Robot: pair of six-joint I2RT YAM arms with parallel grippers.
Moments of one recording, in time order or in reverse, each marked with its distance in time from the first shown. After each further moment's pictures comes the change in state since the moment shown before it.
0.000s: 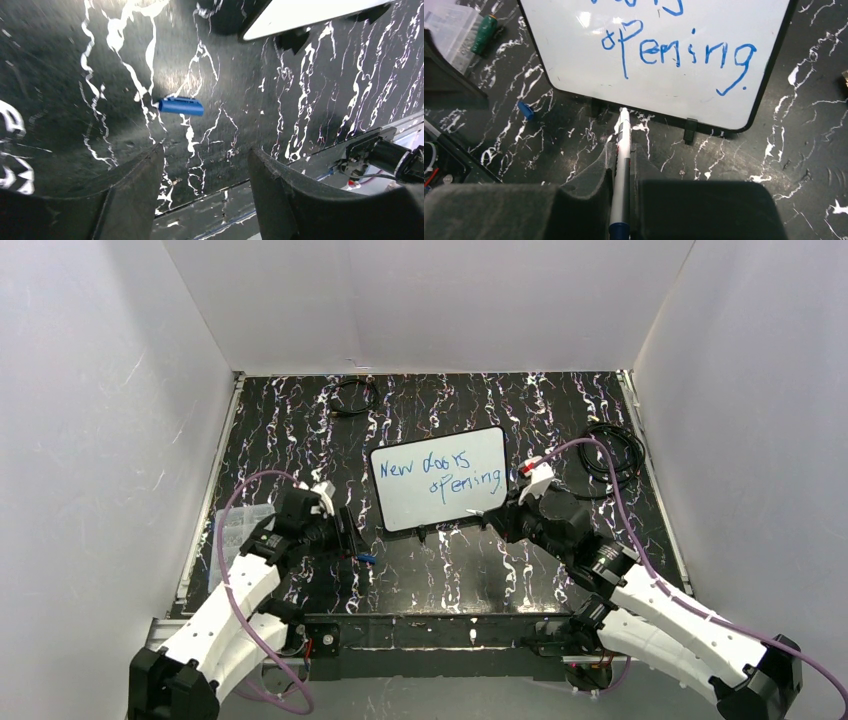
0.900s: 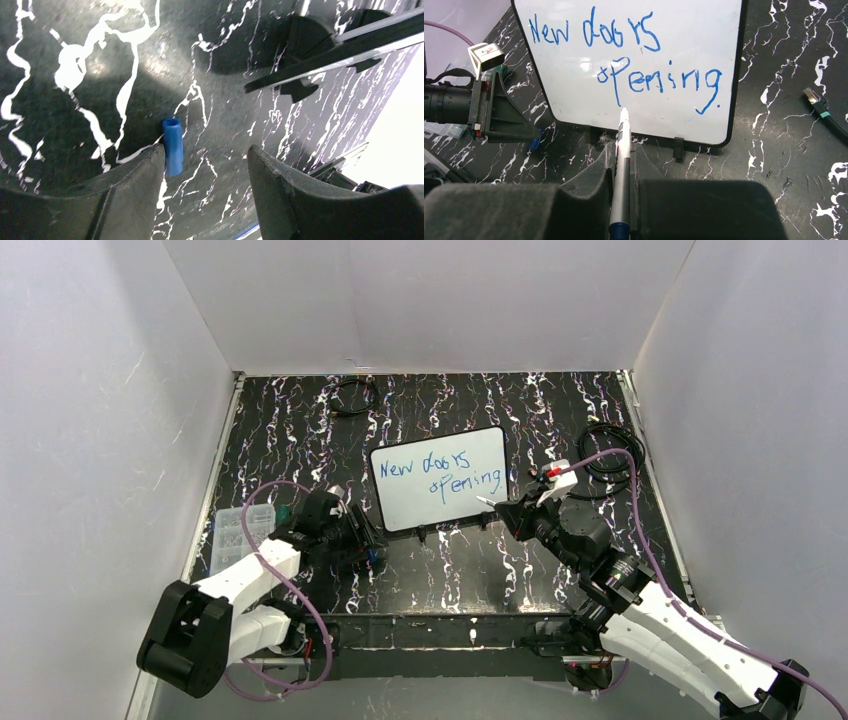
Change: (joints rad) left arm -0.080 0.258 -0.159 0.398 0.004 -0.317; right arm 0.000 -0.165 -0.066 0.060 0.085 0.021
